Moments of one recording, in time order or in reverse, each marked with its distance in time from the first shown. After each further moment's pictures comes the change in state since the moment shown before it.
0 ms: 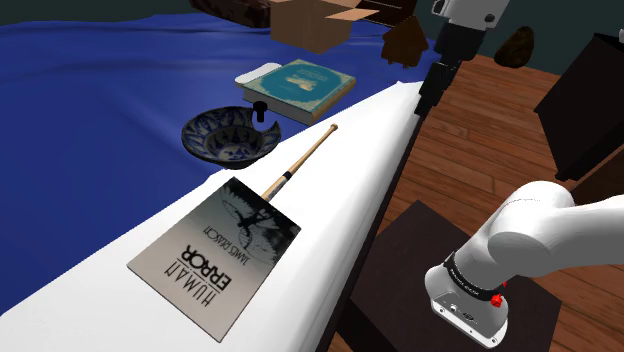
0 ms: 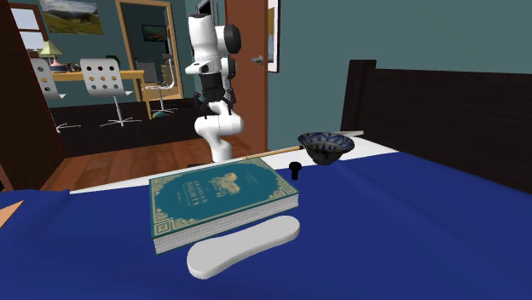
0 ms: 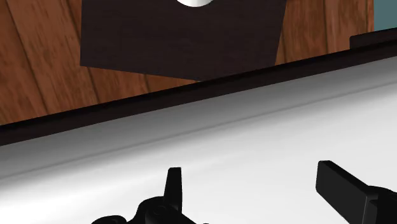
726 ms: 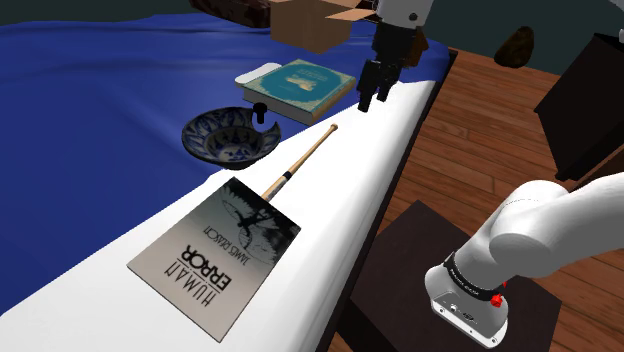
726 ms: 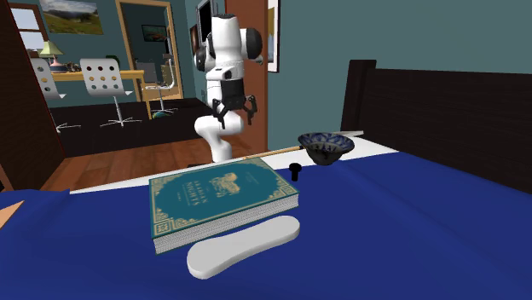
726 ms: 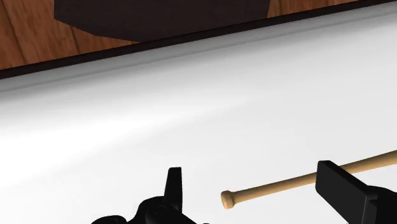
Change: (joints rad) arm 0.033 0.284 0.127 0.153 0.038 0.151 0.122
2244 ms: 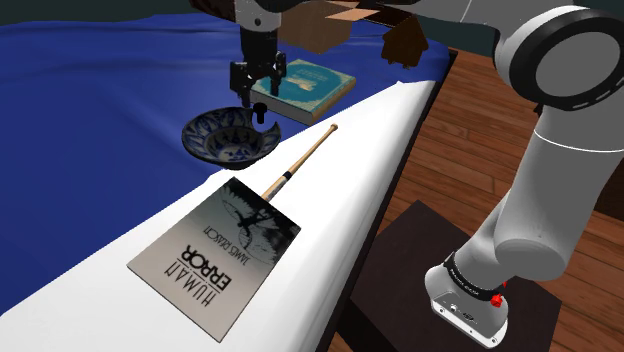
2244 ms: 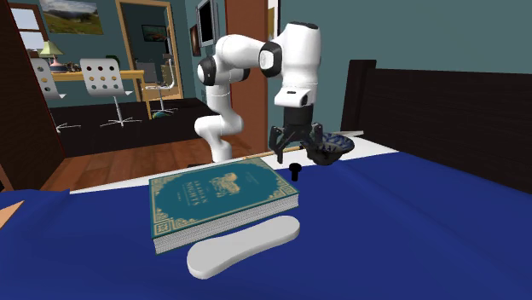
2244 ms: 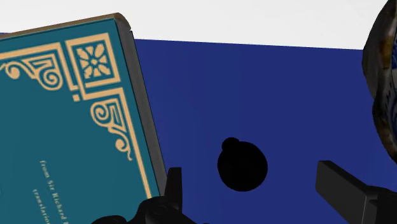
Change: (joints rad) arm 0.115 0.799 0.182 0.756 -0.202 0.040 0.307
